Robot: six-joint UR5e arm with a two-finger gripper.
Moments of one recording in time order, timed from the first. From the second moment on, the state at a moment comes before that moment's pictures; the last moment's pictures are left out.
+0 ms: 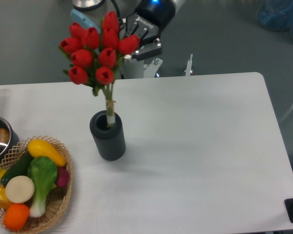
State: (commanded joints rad) arm 2.83 -1.43 -1.91 -0.83 0.36 1.06
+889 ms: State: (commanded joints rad) arm 2.72 -1.58 -1.76 -0.84 0.91 1.12
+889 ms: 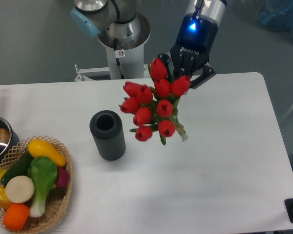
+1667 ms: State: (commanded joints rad) arm 2.47 -1.86 -1.57 -1.00 1.52 1.11
